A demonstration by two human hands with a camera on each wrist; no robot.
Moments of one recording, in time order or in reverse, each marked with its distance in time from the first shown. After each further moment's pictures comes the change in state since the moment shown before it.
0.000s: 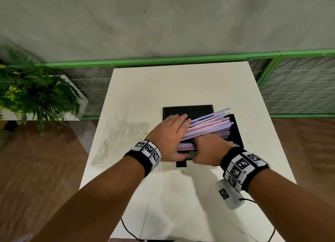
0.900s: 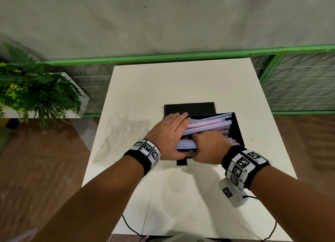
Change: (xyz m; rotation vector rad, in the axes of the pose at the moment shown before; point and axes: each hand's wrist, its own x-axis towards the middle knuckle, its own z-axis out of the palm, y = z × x) left_hand -0.007 -0.001 0.001 -0.052 0.063 -0.008; right_hand -0.001 -0.001 0.006 -0.064 0.099 -0.072
